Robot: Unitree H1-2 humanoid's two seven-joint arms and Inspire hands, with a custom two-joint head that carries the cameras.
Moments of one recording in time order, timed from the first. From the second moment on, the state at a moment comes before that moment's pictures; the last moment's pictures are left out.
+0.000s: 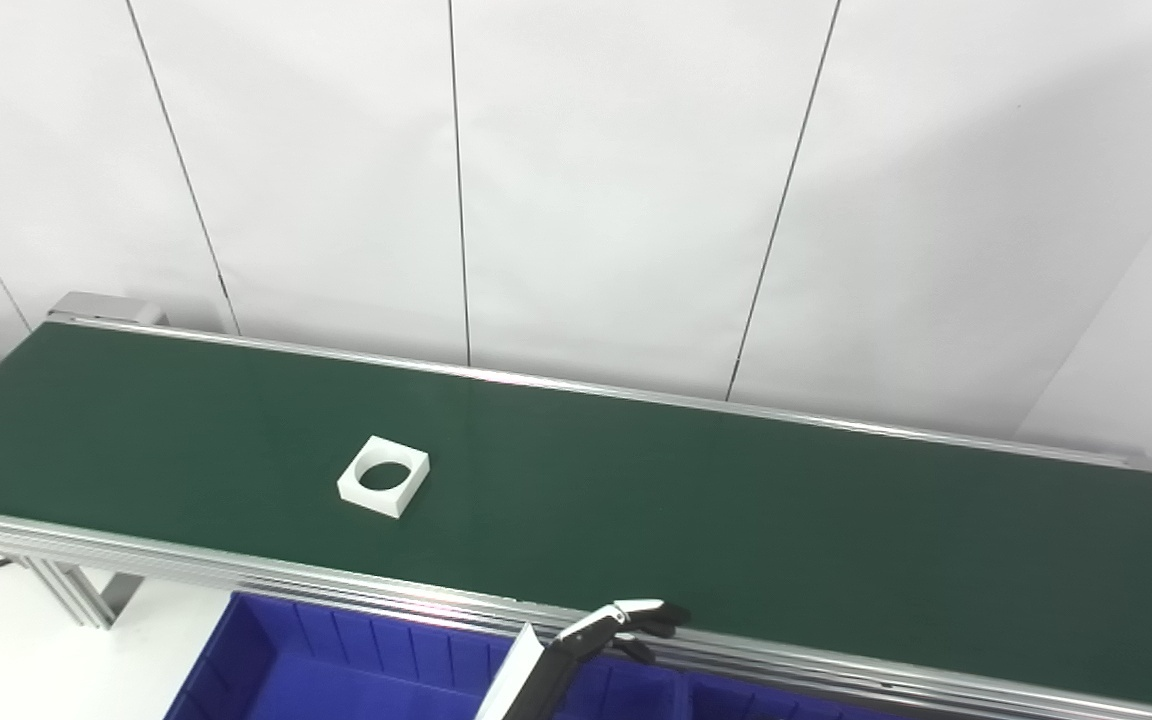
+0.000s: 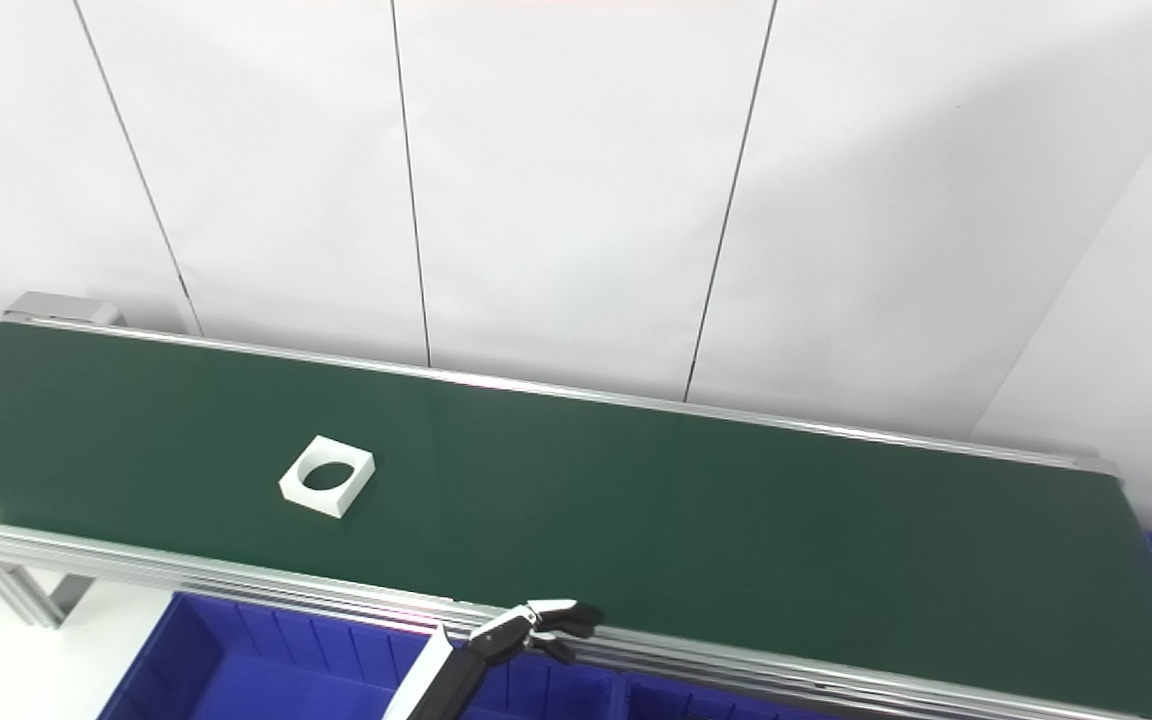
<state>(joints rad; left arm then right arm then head) 0.03 0.20 -0.70 0.04 0.26 -0.44 0.41 0.20 -0.15 0.30 0.37 -0.07 -0.43 -0.17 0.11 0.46</state>
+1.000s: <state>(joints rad) -0.34 0.32 -0.46 0.31 0.71 -0.44 0.23 0.19 -0.16 0.32 0.37 -0.07 -0.43 -0.19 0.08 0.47</state>
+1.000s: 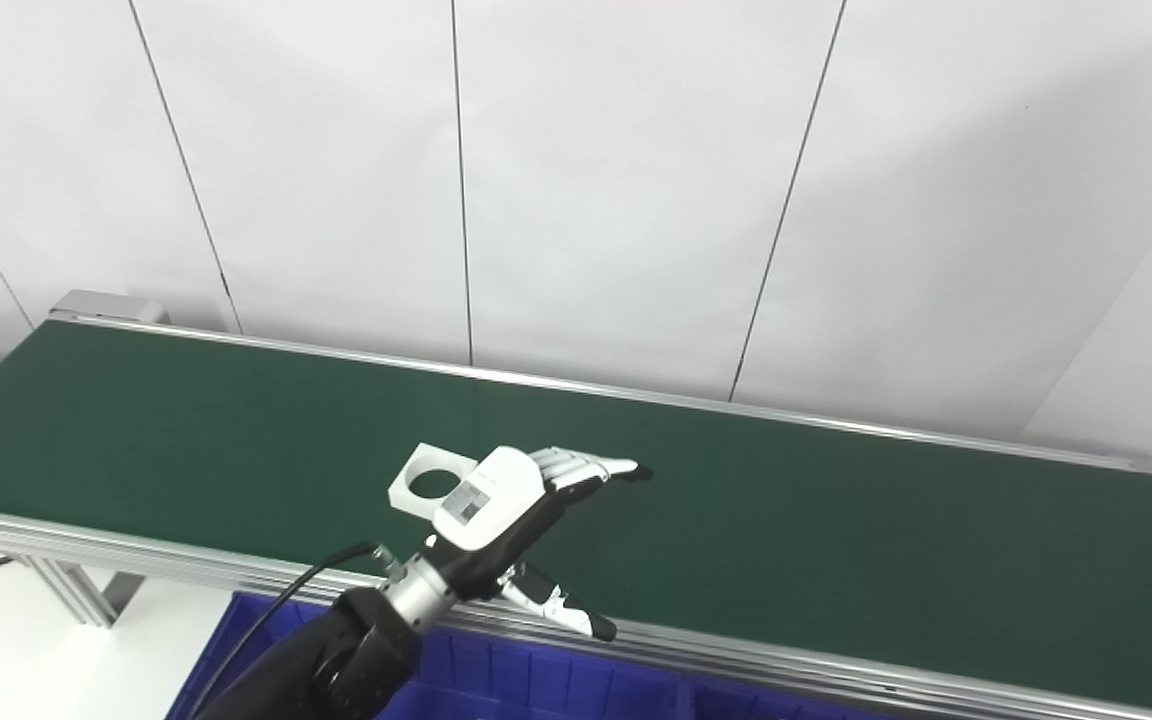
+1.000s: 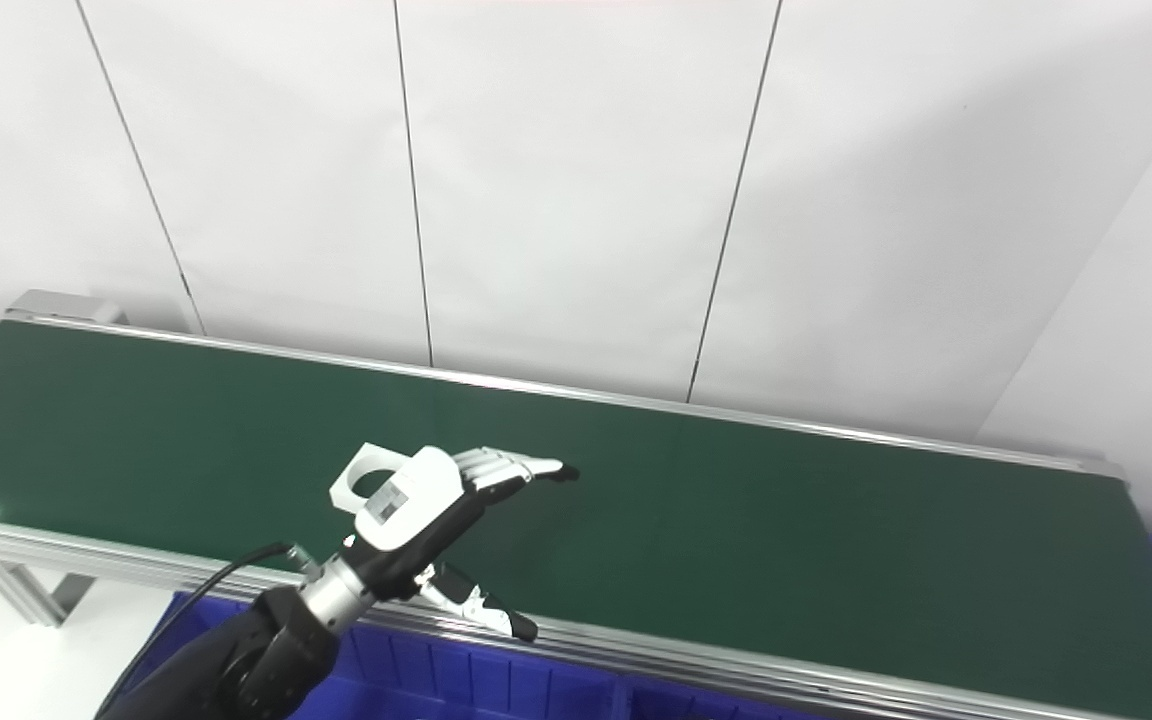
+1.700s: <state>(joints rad) -0.57 0.30 -0.50 0.61 0.78 -0.43 0.11 0.19 -0.15 0.36 0.37 -0.09 -0.43 -0.22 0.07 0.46</state>
